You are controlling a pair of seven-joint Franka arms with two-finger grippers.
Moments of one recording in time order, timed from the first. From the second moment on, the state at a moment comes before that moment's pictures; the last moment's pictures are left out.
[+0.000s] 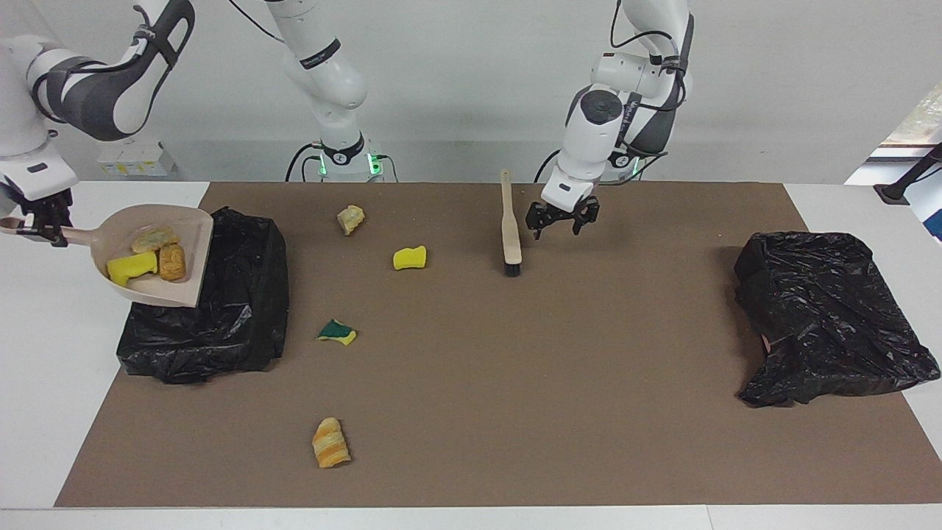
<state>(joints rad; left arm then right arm) -0.38 -0.13 -0.12 -2.30 -0.10 2.21 -0.54 -0.66 0.12 0.20 -1.72 -0.36 2.05 -2.09</state>
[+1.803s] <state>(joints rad) 0.03 -0.05 -0.11 -1.73 -0.02 1.65 0.02 -0.37 -0.14 0.21 -1.88 -0.85 1.91 -1.97</state>
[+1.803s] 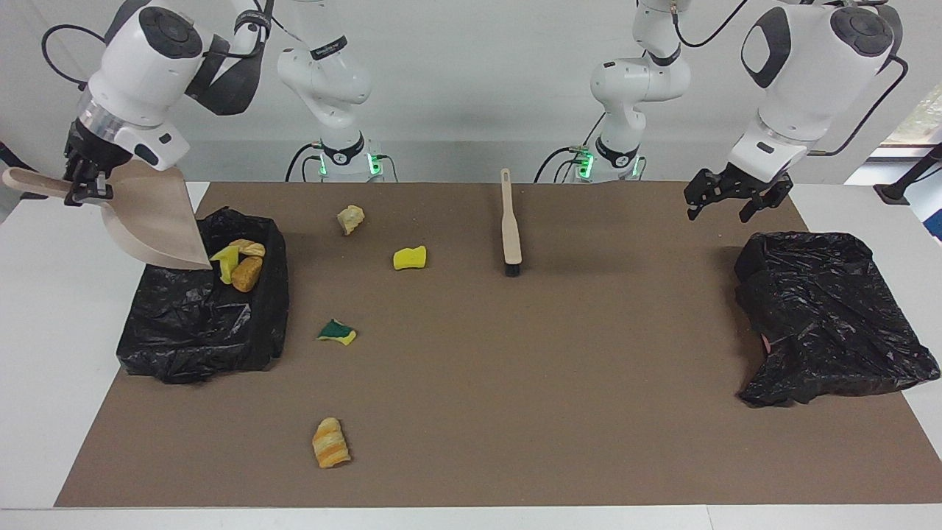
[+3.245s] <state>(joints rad) -0.07 -0.05 -0.01 -1.73 -0.02 1.65 0.03 0.09 0.21 0.25 -1.50 -0.31 1.64 -0.14</state>
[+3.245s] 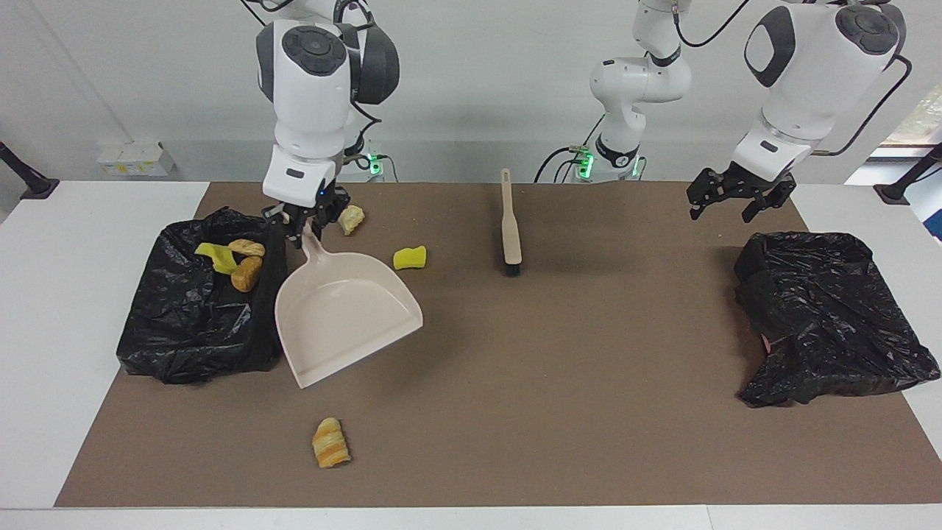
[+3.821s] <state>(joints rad) -0.07 -0.05 0.01 -1.73 -0.02 1.65 0.03 0.31 0.60 0.25 -1.13 -0.26 1.76 0.46</state>
